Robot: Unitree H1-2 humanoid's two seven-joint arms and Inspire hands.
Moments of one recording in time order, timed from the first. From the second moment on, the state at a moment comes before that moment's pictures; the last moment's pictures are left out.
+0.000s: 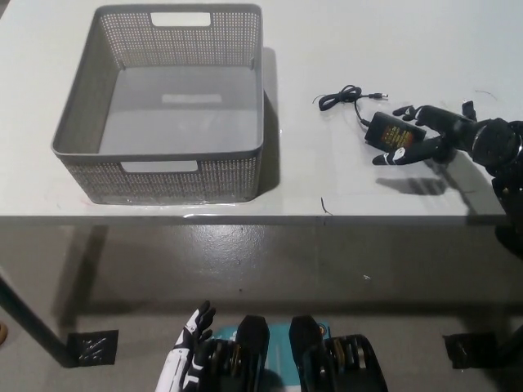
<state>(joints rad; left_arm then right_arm) 0.17 0.00 -0.14 0.09 0.22 -0.36 0.05 -0.93 -0.41 0.36 0.65 -0.50 0.30 0.53</state>
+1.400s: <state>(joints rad) 0.14 0.01 -0.15 0.10 0.23 -0.37 0.05 -1.13 -0.33 0.39 1.21 -0.51 0.13 0.35</state>
